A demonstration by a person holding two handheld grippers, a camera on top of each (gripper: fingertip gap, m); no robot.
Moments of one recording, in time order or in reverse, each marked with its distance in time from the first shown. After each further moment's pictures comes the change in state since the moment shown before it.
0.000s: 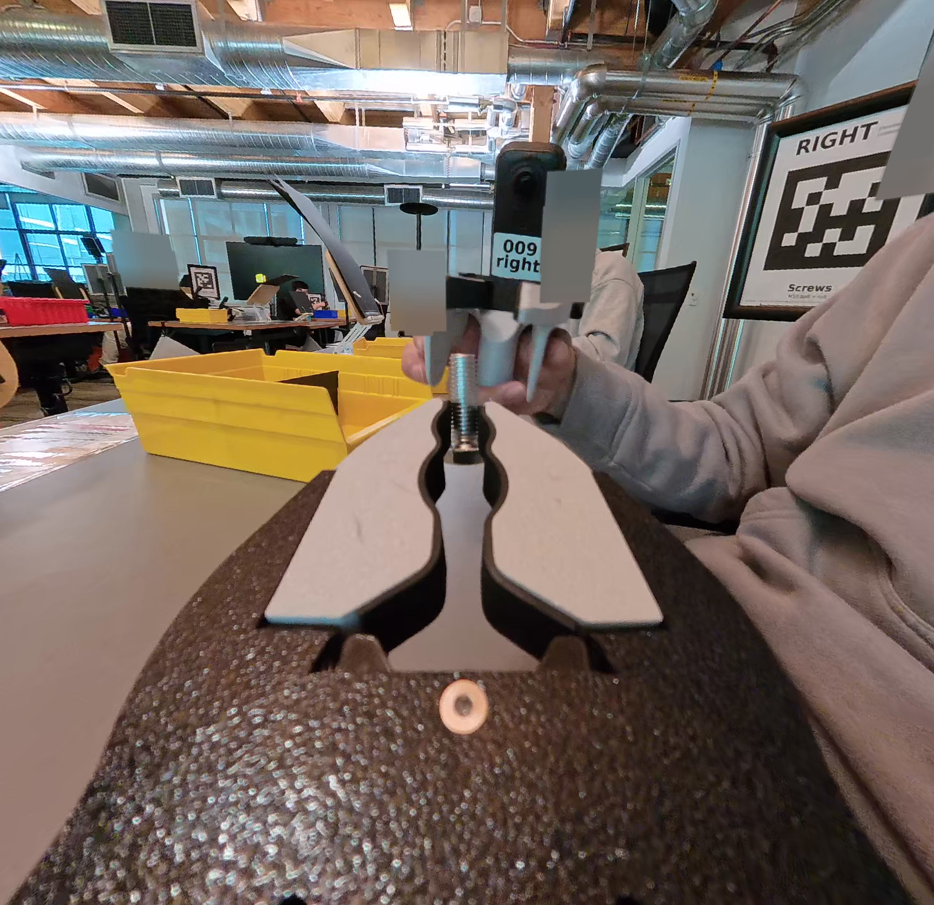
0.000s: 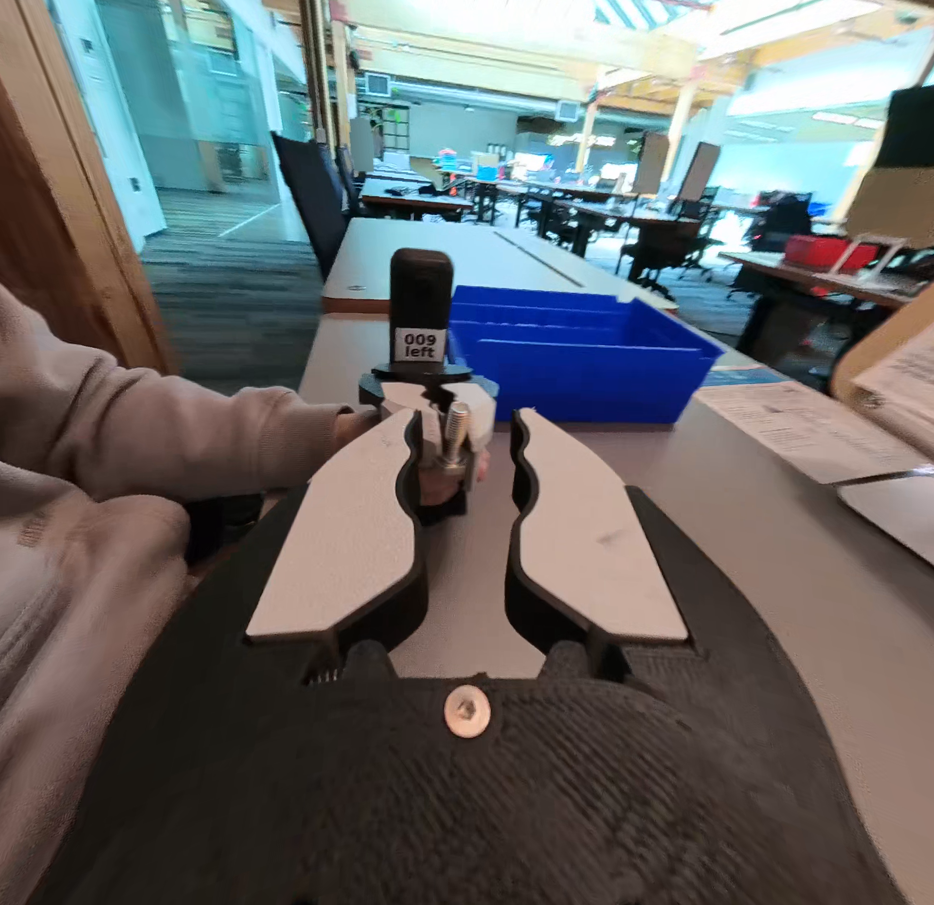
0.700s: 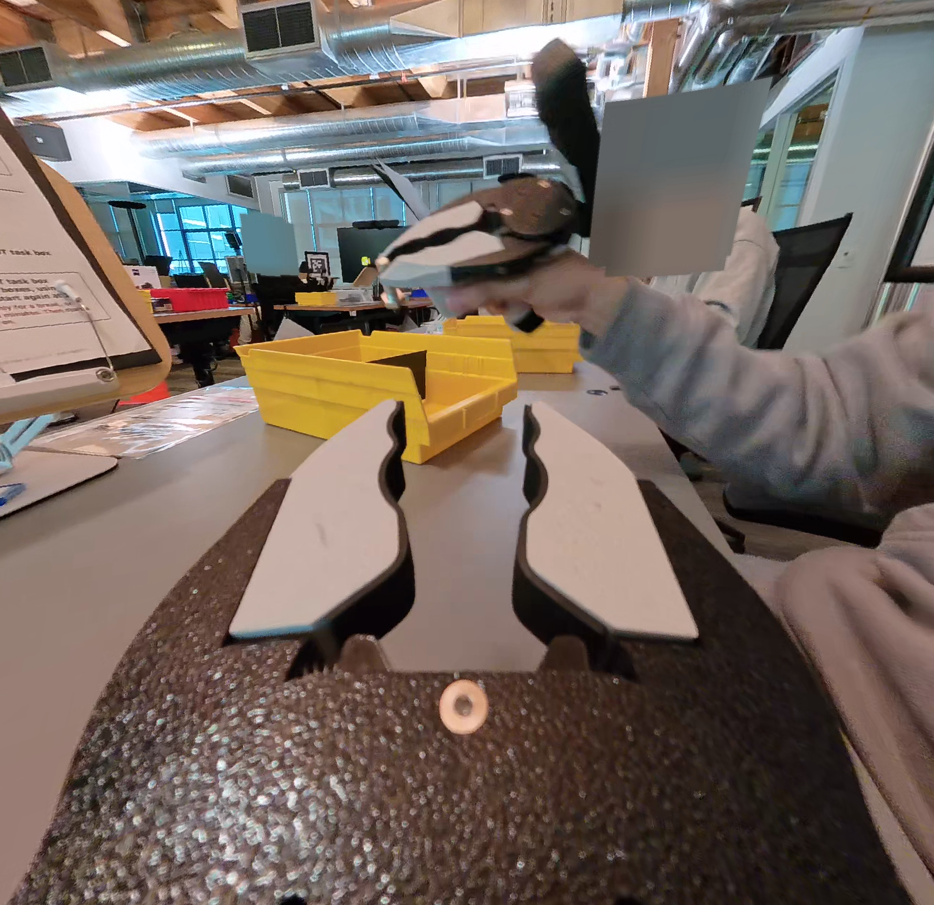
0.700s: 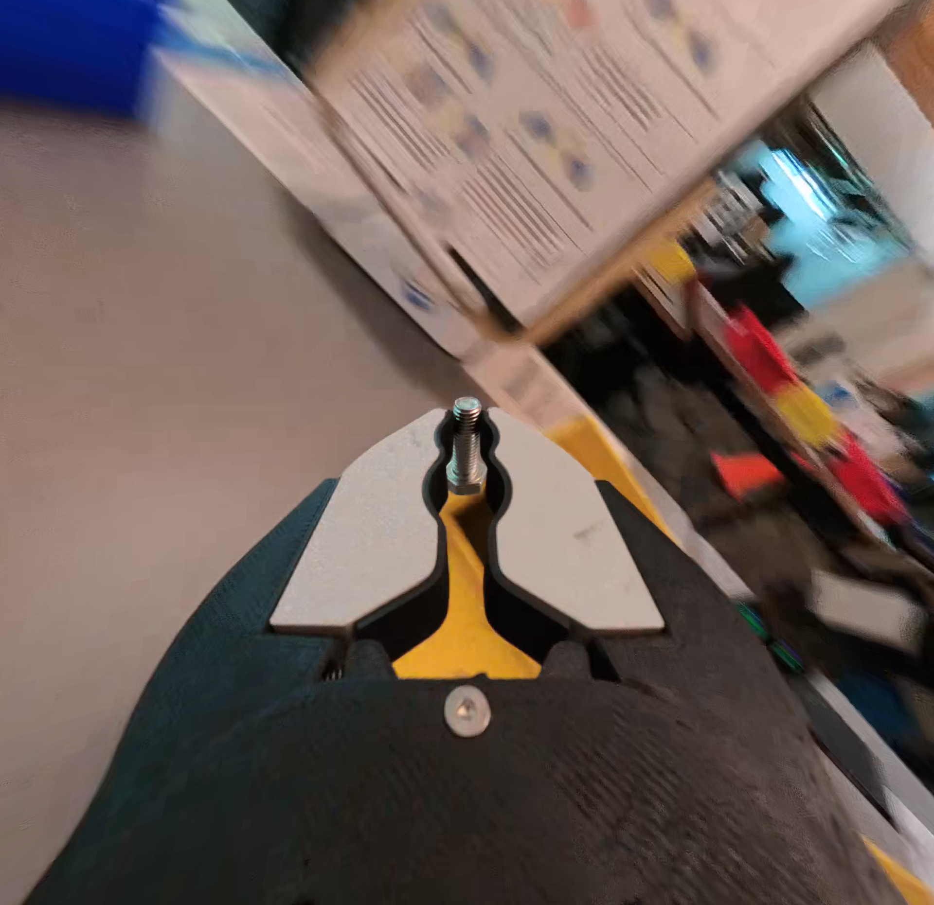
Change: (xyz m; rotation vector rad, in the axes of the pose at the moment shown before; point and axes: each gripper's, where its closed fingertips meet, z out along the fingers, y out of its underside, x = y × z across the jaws) left arm -0.026 0.005 -0.002 -0.061 -0.211 0.093; right arm 0.178 0.006 -0.130 -0.619 0.902 -0.365
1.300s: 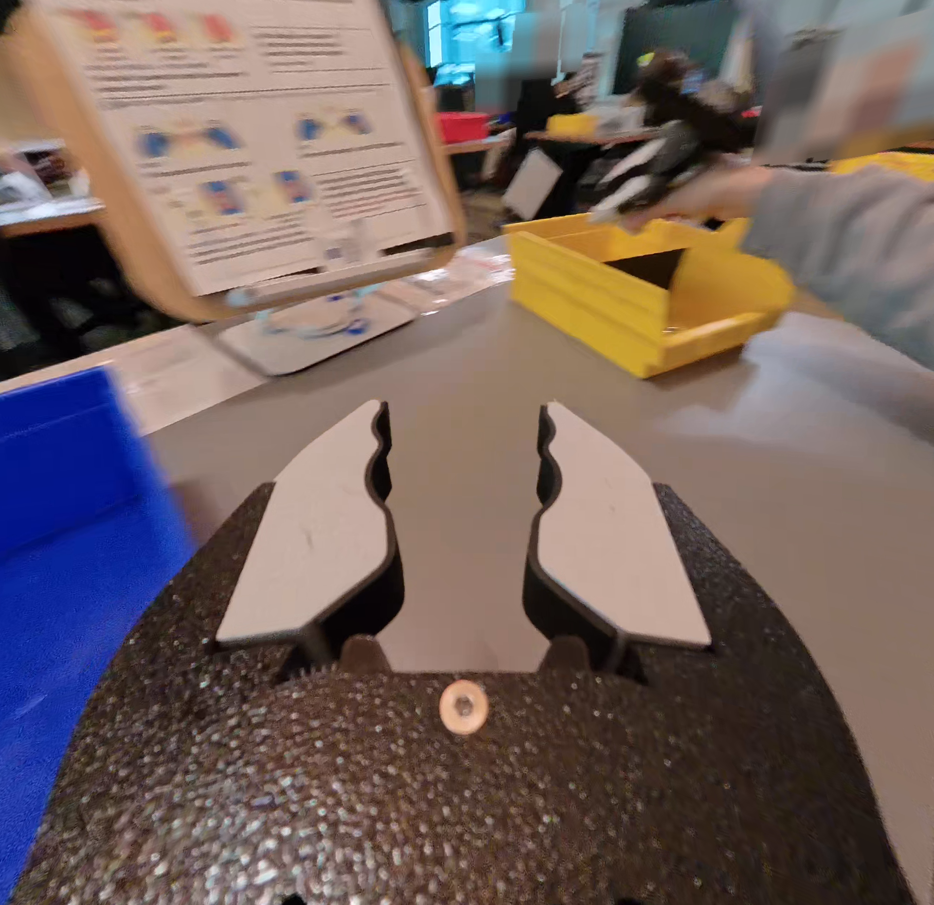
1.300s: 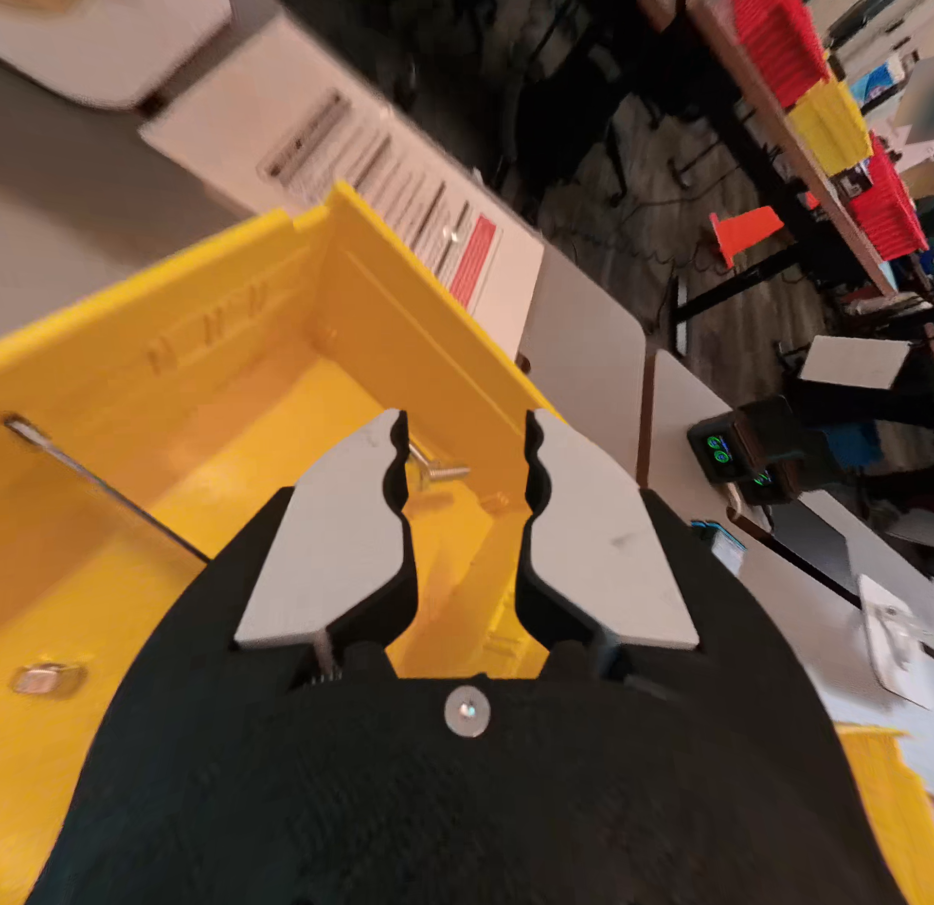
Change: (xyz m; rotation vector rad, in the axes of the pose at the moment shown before) left arm -0.089 -0.046 -0.097 -0.343 -0.583 0.007; right arm 0.150 0.157 0.108 -0.428 0.113 0.171
